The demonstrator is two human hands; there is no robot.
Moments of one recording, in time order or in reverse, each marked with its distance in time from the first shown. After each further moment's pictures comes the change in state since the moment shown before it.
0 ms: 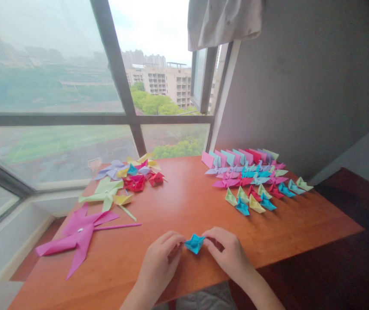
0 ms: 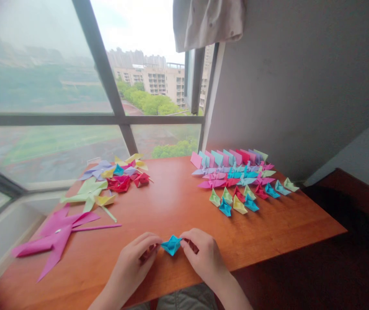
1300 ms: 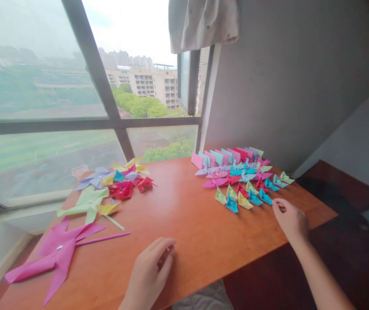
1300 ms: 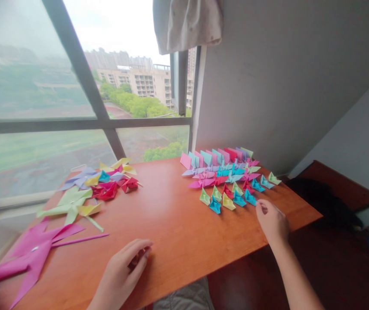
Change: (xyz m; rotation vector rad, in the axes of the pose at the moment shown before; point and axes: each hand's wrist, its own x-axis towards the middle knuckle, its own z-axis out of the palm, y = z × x) left_hand -0.002 -0.009 0.002 -0.009 0.031 -0.005; right_hand -0.039 0.172 -0.180 -0.709 0.609 0.493
